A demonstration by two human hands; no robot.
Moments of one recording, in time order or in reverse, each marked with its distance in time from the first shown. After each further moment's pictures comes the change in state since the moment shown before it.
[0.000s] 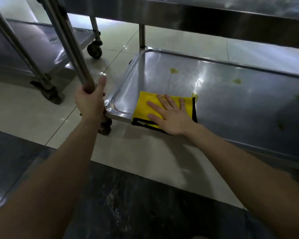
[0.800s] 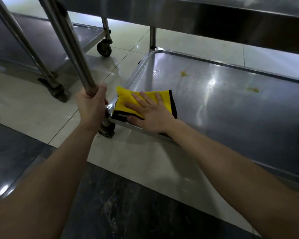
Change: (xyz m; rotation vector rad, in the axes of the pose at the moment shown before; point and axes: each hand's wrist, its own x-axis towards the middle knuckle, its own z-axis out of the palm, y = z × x) left_hand 0.004 -0.001 0.000 0.014 -0.066 0.073; right_hand 0.073 -0.049 0.006 -0.069 0.040 -0.305
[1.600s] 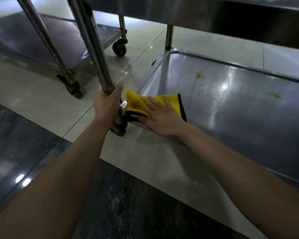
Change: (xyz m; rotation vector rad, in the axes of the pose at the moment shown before) left_hand -0.004 0.007 -0.003 0.027 -0.039 -0.019; right_hand -0.002 -0.008 0.006 0.065 -0.028 -0.060
